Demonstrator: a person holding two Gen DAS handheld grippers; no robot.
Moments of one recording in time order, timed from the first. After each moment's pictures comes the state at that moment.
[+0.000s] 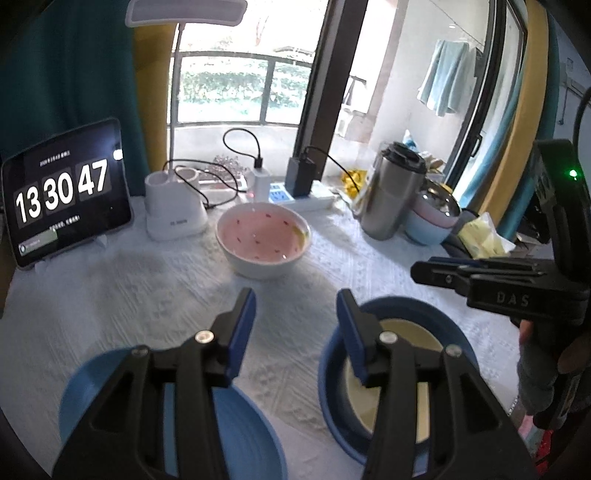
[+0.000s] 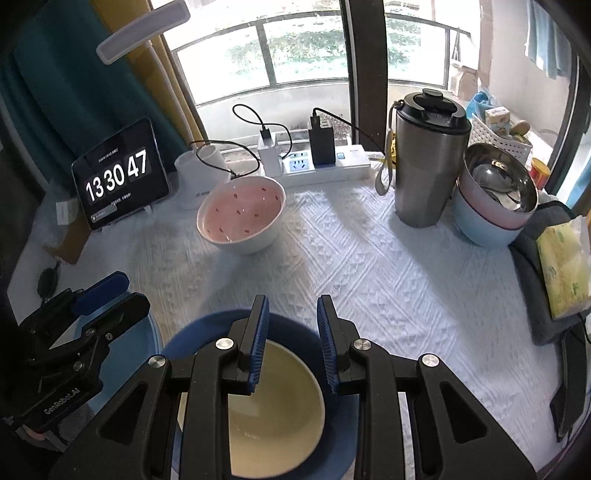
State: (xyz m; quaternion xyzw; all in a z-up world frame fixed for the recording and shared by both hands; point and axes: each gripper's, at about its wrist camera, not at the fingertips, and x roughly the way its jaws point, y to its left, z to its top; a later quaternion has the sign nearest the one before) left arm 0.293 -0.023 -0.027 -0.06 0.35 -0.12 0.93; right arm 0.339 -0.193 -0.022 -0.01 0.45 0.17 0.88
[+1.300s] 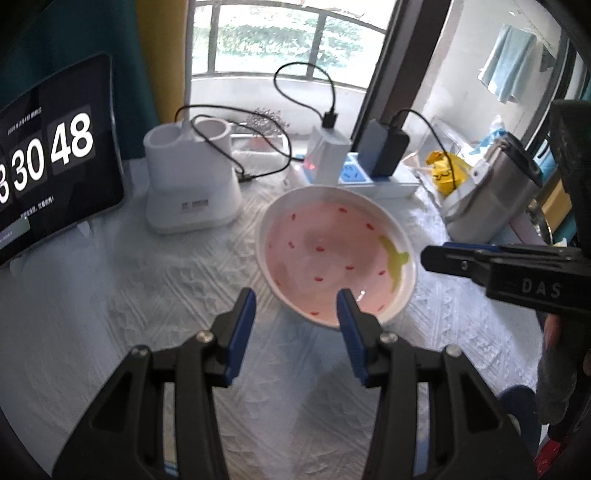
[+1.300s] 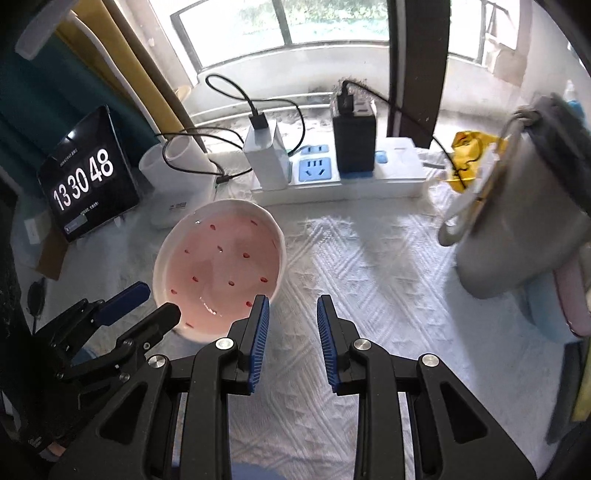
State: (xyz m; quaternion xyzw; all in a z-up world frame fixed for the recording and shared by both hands) left arm 0.421 -0.004 -0.089 -0.08 0.45 -0.04 0.89; right arm 0.487 -0.151 -0.069 -0.03 0.53 0.20 0.83
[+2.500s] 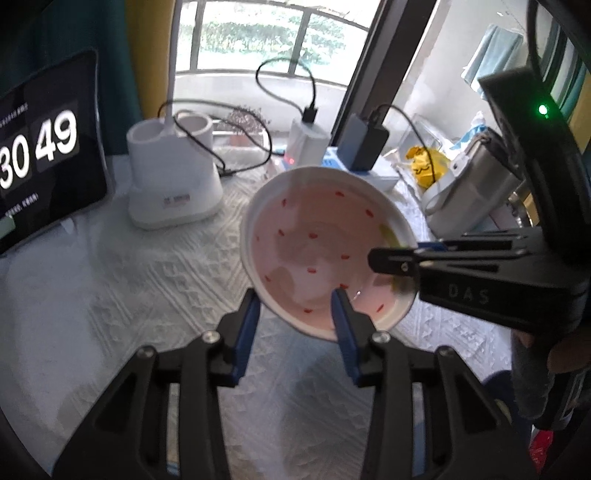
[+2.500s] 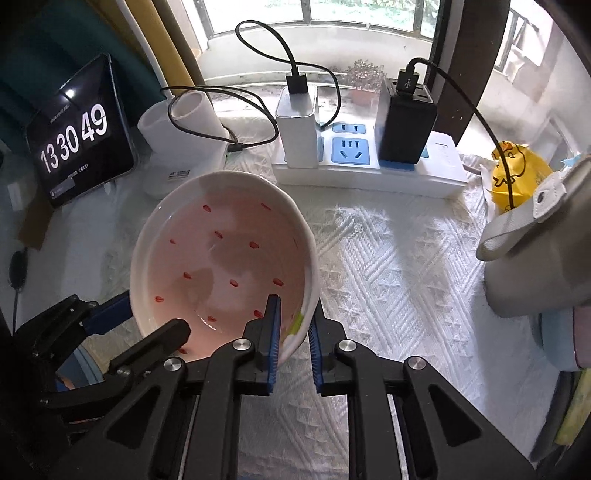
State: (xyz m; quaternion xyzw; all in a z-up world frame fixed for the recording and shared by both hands) left arm 0.413 -0.005 -0.082 -0.09 0.44 -0.09 0.89; right arm 0.494 -0.108 -0.088 -0.09 0.55 0.21 0.80
